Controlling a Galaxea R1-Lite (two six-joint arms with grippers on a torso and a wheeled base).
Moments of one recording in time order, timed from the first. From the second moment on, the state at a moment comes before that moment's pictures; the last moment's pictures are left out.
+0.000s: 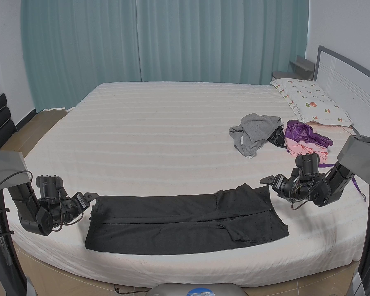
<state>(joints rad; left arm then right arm) 0.10 2.23 -0.52 -1.06 -0.20 -0.60 0.11 2.32 -0.94 -0.70 0.19 0.65</state>
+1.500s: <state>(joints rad) 0.03 2.47 -0.87 -0.99 0.01 -0.66 0.08 2.53 -1.18 -0.70 0.27 0.74</state>
